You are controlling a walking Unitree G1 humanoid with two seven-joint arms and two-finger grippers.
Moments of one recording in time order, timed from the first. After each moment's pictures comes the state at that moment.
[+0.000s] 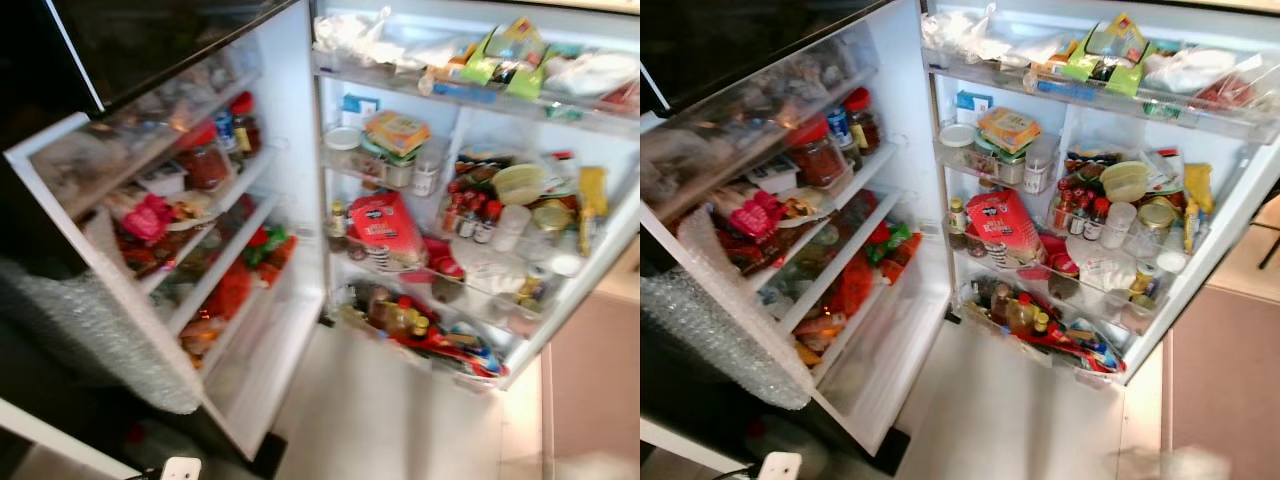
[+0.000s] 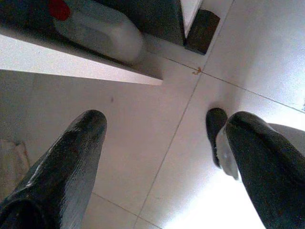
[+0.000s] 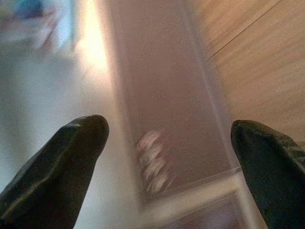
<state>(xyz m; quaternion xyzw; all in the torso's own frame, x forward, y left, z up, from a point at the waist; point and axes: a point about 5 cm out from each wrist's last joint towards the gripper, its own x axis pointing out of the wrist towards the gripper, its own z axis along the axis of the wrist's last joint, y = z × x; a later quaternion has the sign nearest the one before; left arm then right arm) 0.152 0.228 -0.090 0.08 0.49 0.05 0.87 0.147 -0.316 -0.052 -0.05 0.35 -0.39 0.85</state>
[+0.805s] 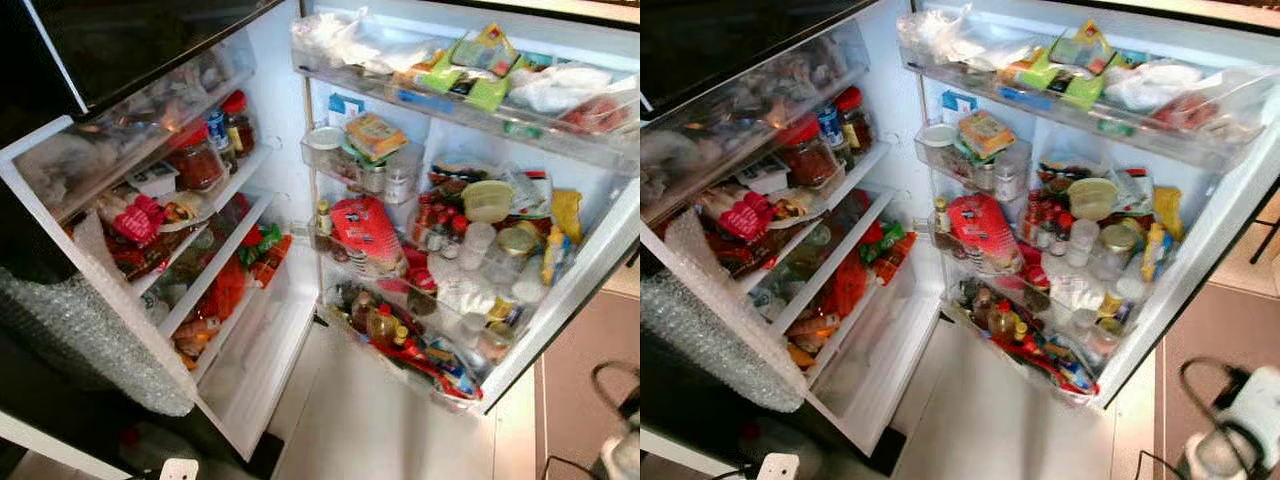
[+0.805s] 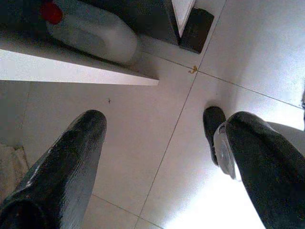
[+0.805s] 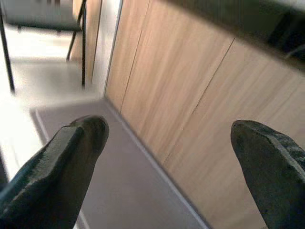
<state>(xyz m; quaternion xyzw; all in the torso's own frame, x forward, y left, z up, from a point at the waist) 0.150 0.226 -0.091 0.08 0.49 0.04 0.87 0.209 -0.353 0.040 -0.09 0.08 -0.52 0.85</state>
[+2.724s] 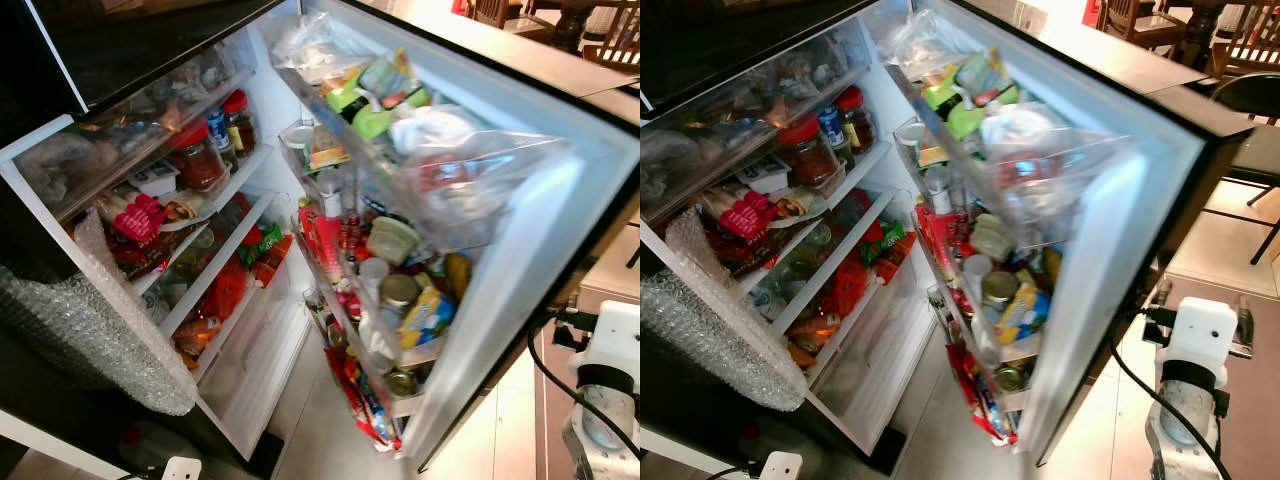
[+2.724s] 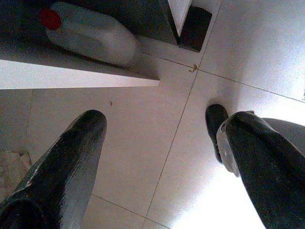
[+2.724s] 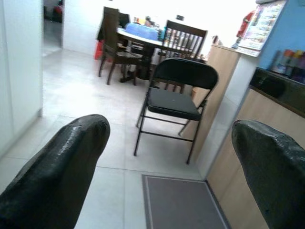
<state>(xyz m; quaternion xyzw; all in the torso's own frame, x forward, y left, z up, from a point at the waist) 0.153 0.225 -0.090 0.10 0.49 0.03 0.87 0.245 -0.276 0.104 -0.13 -0.05 -0.25 0.96</state>
